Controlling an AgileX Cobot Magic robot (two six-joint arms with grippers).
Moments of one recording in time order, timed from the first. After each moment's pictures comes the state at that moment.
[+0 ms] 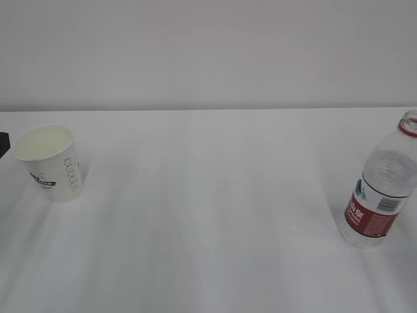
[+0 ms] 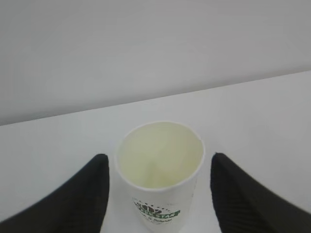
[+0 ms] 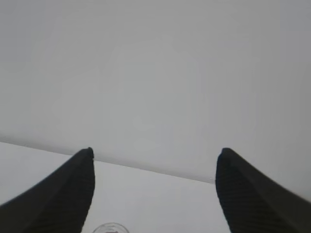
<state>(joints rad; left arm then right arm) -0.12 1.13 -0.27 0.08 -0.53 -0.03 0.04 0.81 -0.40 -0.26 -0.28 0.09</state>
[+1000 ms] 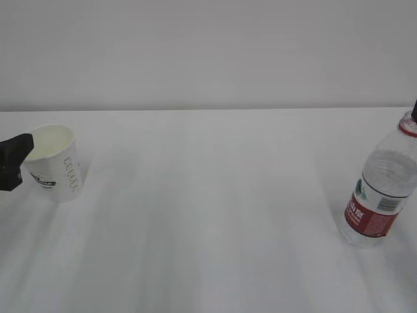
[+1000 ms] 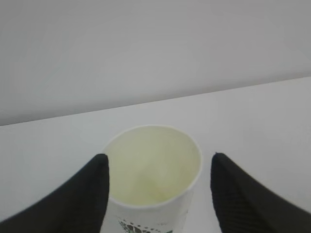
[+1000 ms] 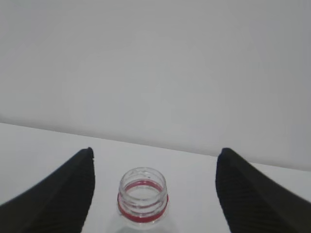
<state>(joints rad) -0.12 1.41 -0.27 0.09 -0.84 -0.04 0.04 0.92 -0.24 -0.27 -0.52 0.14</state>
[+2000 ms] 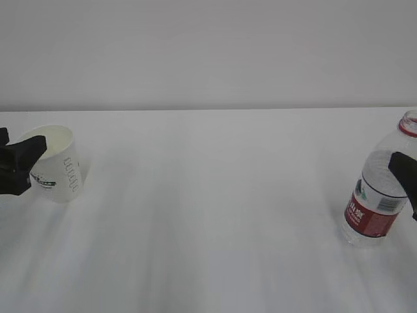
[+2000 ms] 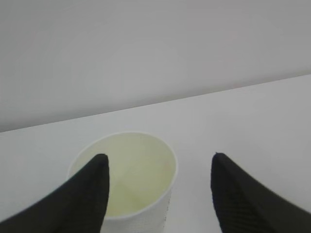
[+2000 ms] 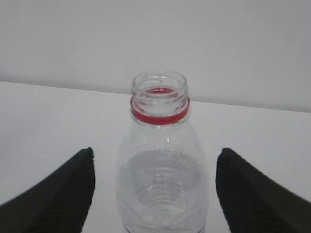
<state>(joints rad) -0.12 1.44 -0.27 0.18 -0.90 -0.10 0.04 1.08 -0.12 -0.27 -0.68 0.16</state>
